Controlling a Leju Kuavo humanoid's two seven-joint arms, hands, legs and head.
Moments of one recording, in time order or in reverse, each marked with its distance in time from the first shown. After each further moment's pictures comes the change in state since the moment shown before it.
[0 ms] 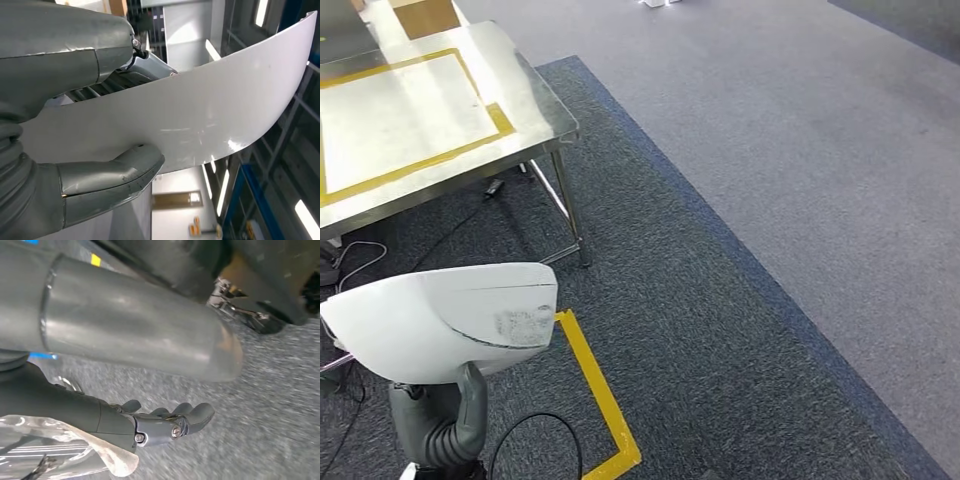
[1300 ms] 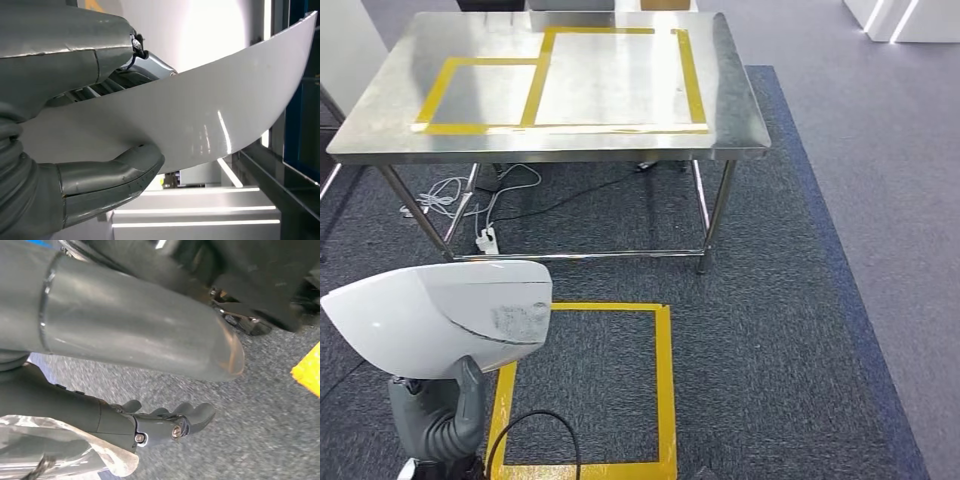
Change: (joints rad) left arm 0.007 0.000 0.012 0.002 -0.004 0.016 0.012; right arm -0.011 0.001 0.000 0.001 0.005 0.010 0.003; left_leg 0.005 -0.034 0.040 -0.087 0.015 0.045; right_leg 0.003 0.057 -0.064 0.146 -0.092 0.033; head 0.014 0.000
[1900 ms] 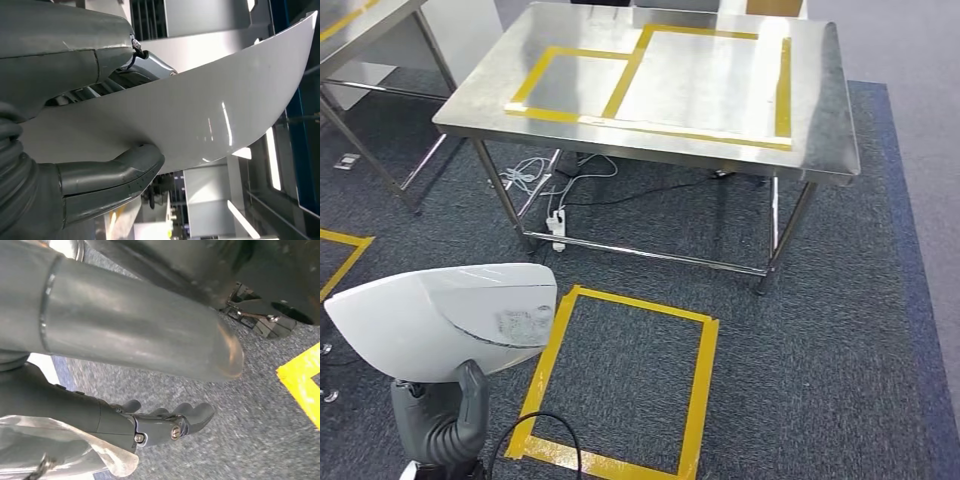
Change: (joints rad) left arm -0.001 0.001 0.001 0.001 0.000 0.000 0.000; right arm 0.012 -0.001 -0.001 0.002 0.000 0.002 -0.002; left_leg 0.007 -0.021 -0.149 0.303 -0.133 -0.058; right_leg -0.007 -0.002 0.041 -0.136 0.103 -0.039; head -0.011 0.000
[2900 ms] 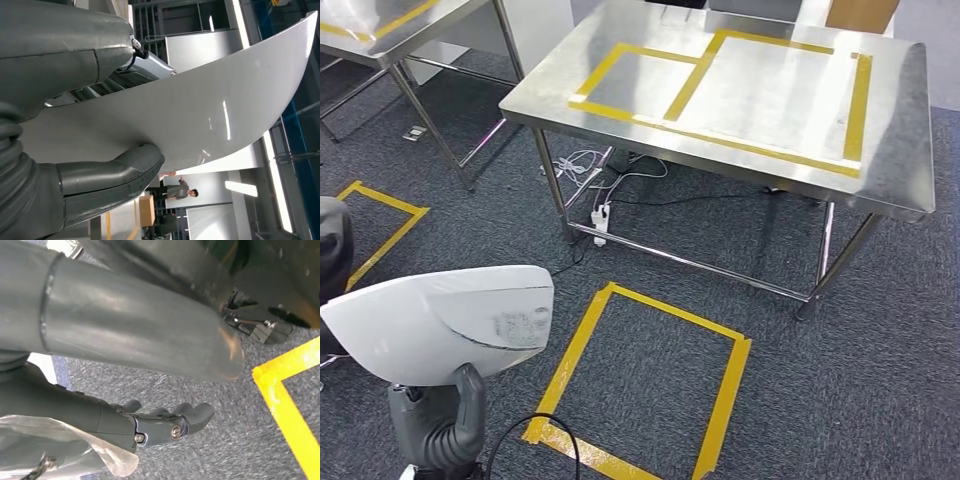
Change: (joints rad) left arm 0.011 0.004 0.002 -0.001 0.001 0.003 -0.018; right arm -0.003 0.001 -0.018 0.002 -0.031 0.022 -0.013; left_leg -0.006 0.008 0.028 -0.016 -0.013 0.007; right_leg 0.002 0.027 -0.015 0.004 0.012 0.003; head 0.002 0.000
